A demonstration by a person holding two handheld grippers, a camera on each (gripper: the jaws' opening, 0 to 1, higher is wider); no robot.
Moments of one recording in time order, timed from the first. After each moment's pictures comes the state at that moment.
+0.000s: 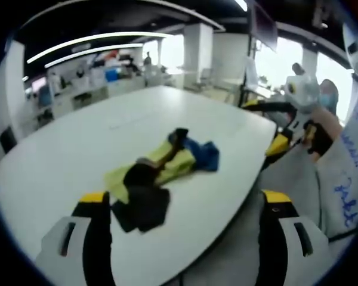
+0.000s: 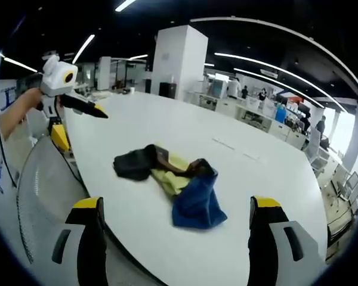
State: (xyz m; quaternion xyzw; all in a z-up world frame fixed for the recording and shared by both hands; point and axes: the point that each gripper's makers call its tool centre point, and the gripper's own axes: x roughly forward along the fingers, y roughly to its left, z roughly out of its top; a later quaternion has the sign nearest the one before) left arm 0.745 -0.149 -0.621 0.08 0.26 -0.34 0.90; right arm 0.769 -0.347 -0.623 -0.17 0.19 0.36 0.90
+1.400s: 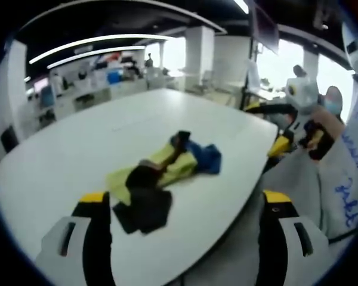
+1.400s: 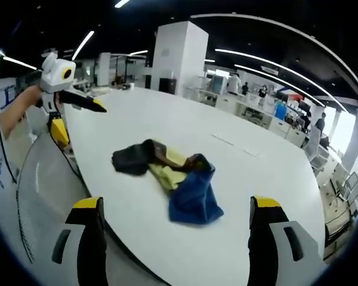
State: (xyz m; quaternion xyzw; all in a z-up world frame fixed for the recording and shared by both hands) left arm 0.746 -0.148 -0.617 0.07 0.25 -0.33 0.91; right arm 0.770 -0.357 -0.626 -0.18 0.20 0.36 0.89
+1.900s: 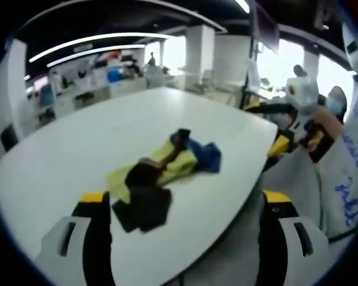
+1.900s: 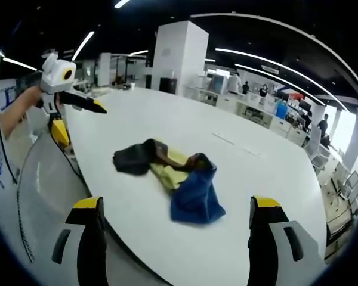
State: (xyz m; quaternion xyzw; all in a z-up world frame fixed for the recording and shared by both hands) left arm 0.746 -0.147 -0.621 0.07 0.26 -0.33 0.90; right arm 0.768 -0.355 -0.628 -0.17 0.21 0.36 0.89
